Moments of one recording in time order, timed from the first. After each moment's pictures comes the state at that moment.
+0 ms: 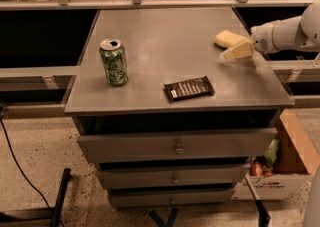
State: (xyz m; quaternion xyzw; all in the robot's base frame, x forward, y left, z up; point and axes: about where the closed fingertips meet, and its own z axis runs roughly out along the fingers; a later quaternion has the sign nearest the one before) arm 0.773 -0.280 0.831 -0.35 0.81 0.12 0.46
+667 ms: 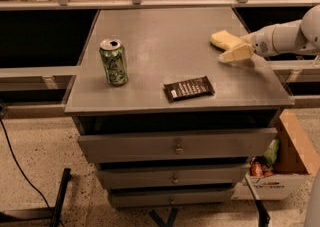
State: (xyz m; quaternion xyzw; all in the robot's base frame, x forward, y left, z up) arm 0.769 -0.277 0.819 -0.35 0.81 0.14 0.46
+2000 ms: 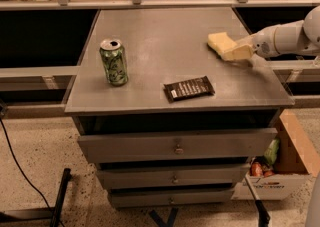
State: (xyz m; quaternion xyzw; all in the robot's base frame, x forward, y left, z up) arm 0.762 -0.277 0.818 -0.35 0.81 0.15 0.45
